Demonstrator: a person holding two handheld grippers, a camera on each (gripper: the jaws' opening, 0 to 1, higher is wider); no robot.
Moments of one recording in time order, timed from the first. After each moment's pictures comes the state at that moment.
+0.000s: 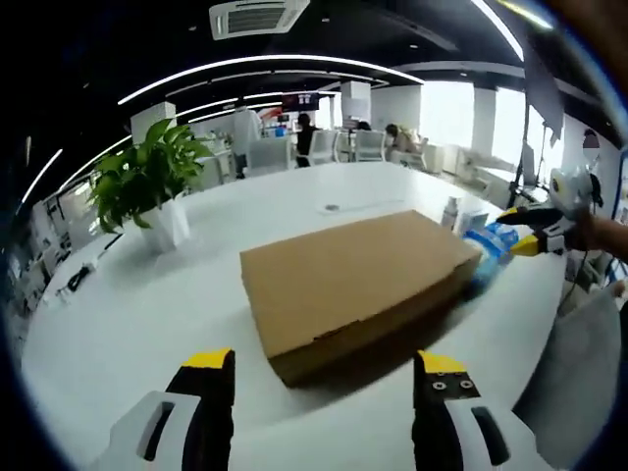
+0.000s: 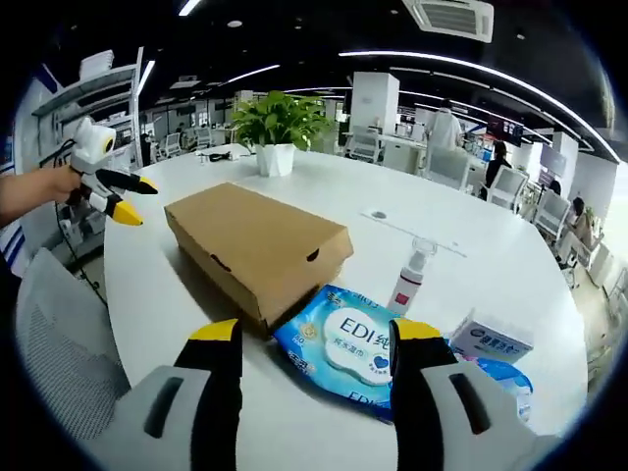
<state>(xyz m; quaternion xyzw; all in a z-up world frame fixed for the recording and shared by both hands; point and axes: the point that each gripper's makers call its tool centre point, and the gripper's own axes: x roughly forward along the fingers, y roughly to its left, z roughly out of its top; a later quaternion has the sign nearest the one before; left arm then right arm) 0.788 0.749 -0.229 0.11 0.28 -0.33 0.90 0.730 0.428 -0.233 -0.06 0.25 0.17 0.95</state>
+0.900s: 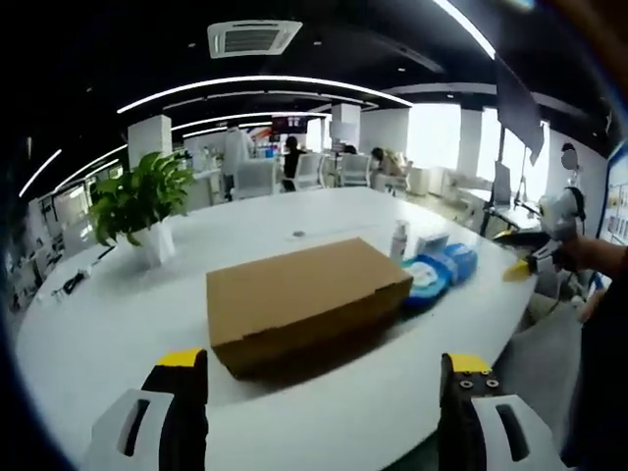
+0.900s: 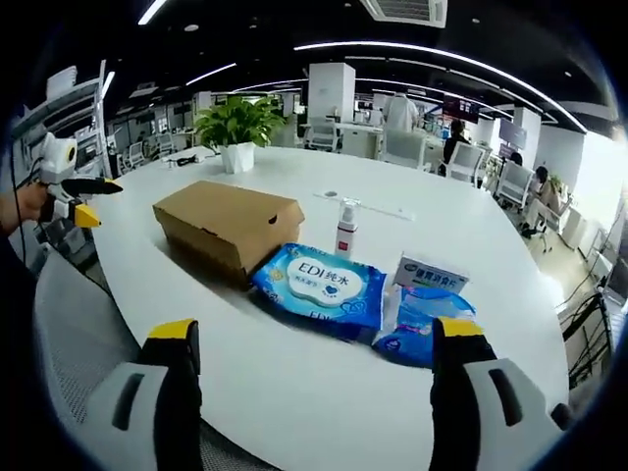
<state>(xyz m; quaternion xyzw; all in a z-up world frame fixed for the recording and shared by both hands) 0.716 0.718 -0.194 0.08 0.25 -0.35 0.90 0.642 0.374 -0.219 -0.04 0.27 0.09 0.96</state>
